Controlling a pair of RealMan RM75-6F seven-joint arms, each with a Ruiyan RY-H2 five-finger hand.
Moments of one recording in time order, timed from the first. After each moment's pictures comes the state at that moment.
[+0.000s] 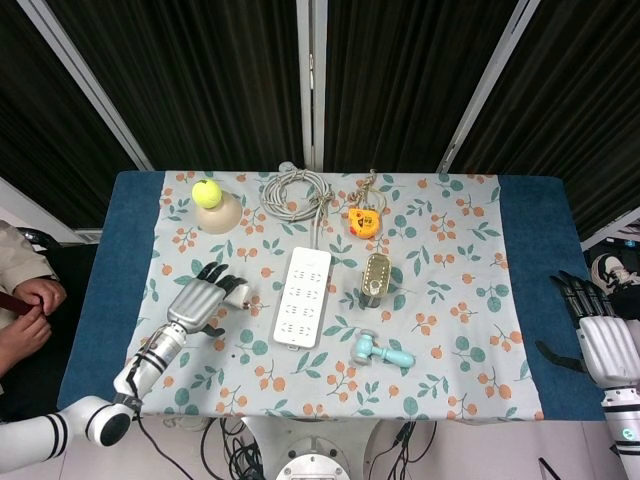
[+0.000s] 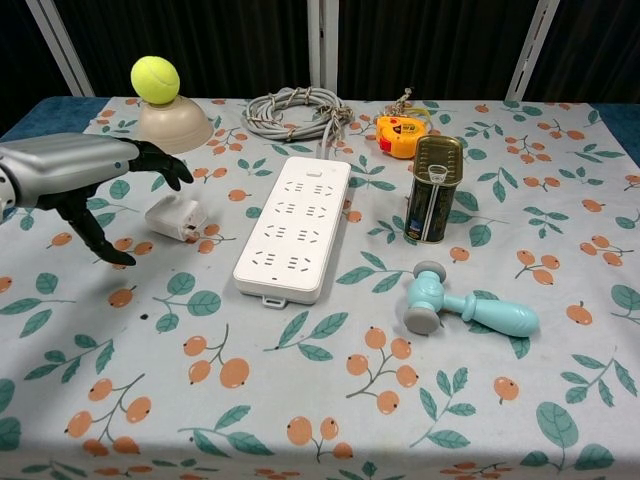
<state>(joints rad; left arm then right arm) -0.62 -1.47 -0.12 -1.48 1.29 0.88 0.30 0.11 -1.06 0.05 -1.56 -1.54 1.44 0.23</state>
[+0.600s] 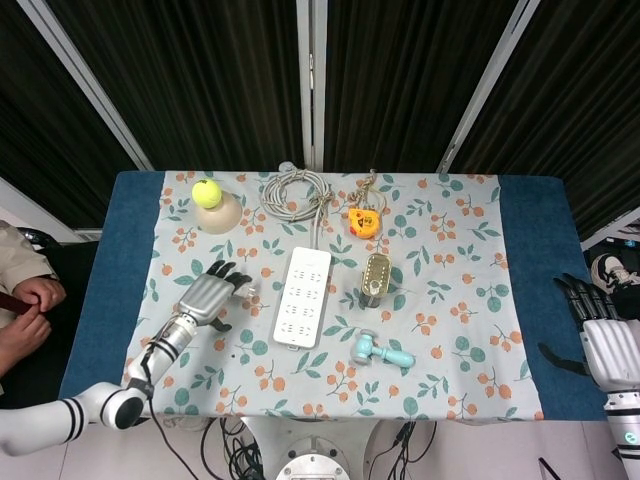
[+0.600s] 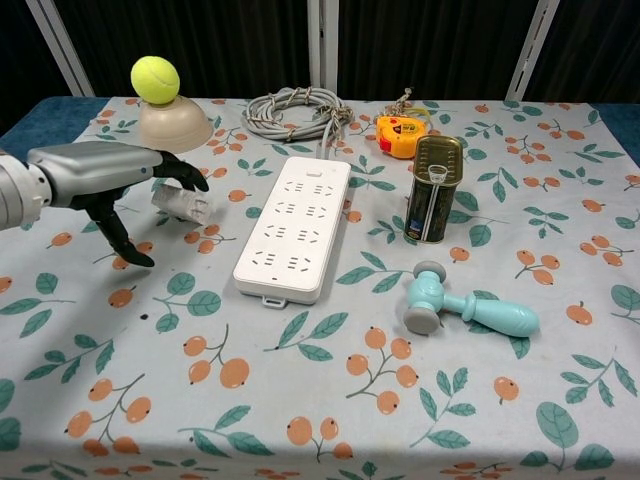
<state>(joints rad) -0.70 -1.51 -0.13 -1.41 1.18 0.79 0.29 0.10 -1.06 0.05 -1.56 -1.53 1.45 0.23</state>
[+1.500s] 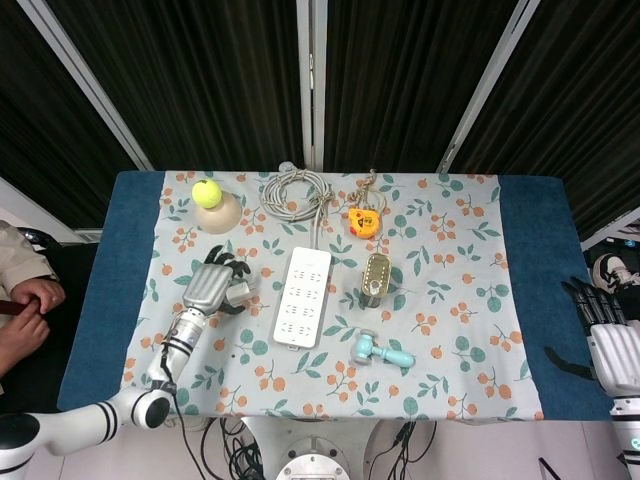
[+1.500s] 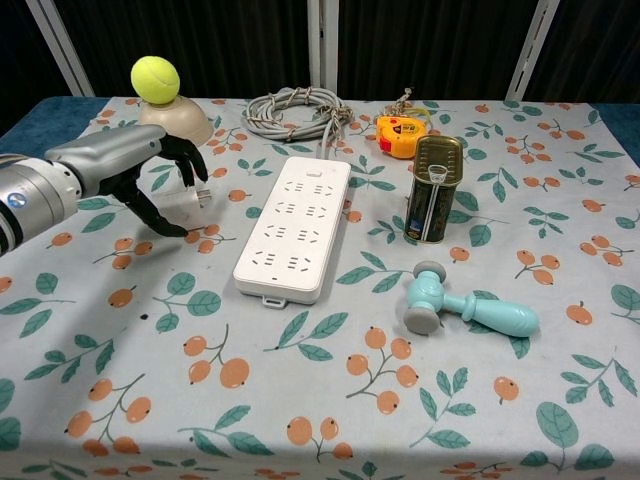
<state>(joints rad) -0.68 -1.72 -0.18 -1.22 1.18 0.99 0.18 0.08 -1.06 0.04 -1.55 -1.53 1.47 0.25</state>
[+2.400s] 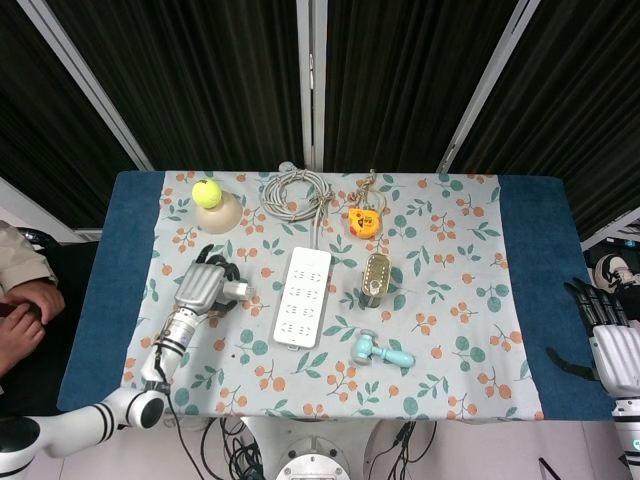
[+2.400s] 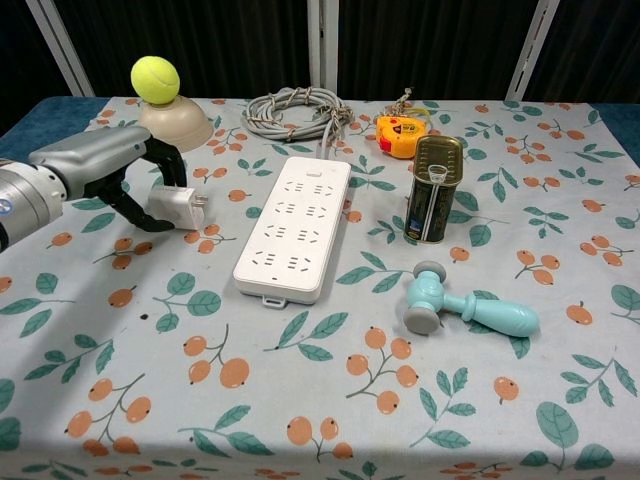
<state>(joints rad) -0.65 -1.73 -0.17 -1.15 1.22 1.00 0.12 0.07 -1.07 0.04 -1.54 -1.53 1.47 0.26</state>
